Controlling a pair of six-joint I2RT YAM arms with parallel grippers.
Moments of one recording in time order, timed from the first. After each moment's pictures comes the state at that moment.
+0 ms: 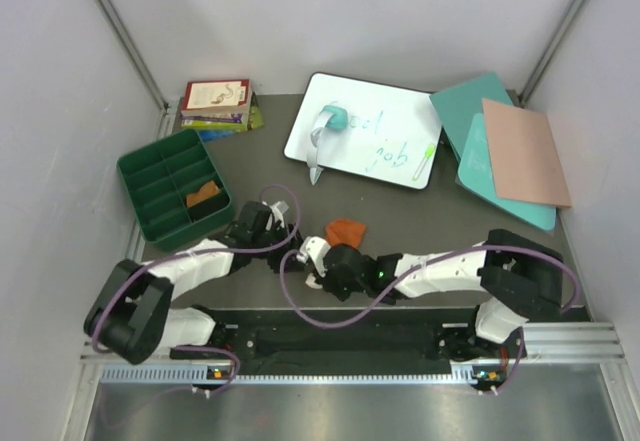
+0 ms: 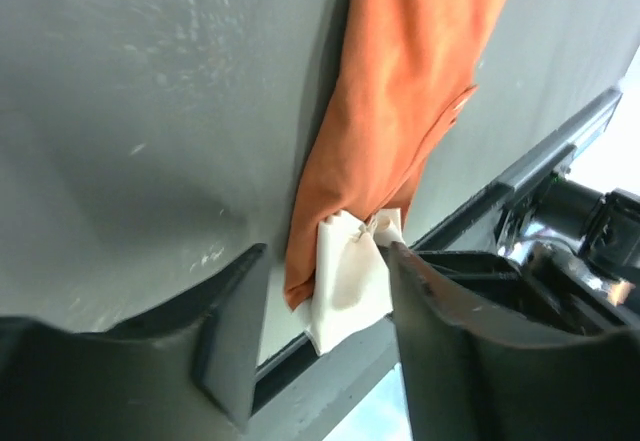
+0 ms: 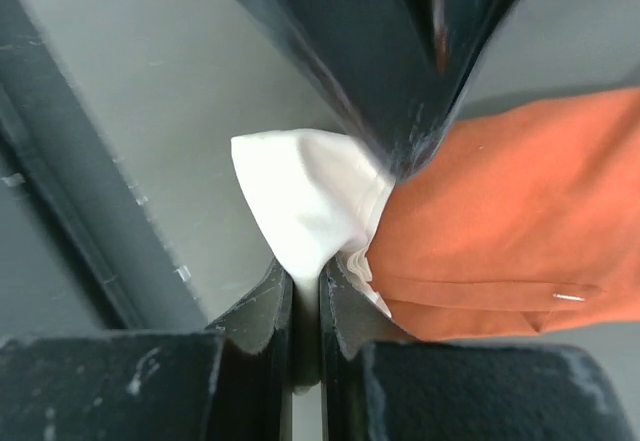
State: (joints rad) left arm -0.49 1.34 0.47 -0.05 0.54 -0.78; right arm 1.27 1.60 0.73 0.08 0.18 0.09
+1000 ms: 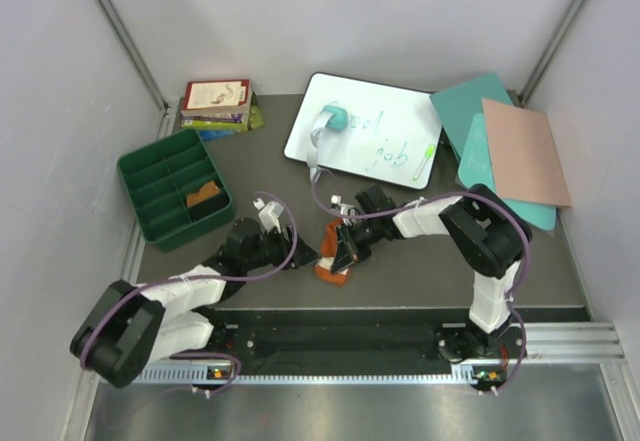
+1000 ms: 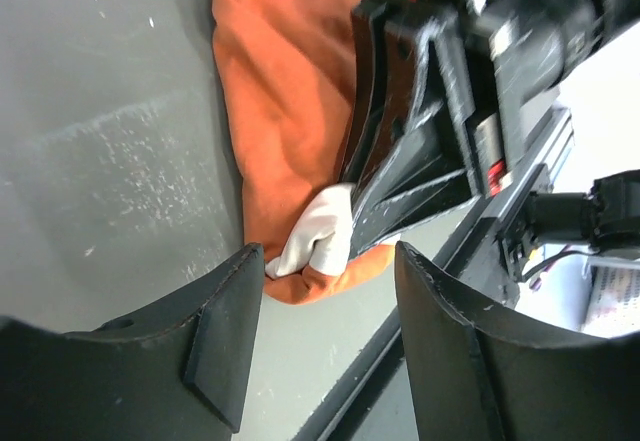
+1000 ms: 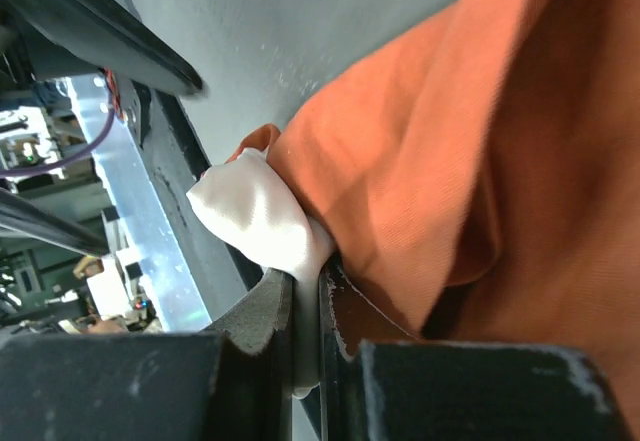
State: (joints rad) left arm -0.52 1.11 0.23 0.43 0.46 -0.73; right arm 0.70 1.87 0.89 -0.05 -0.83 0.40
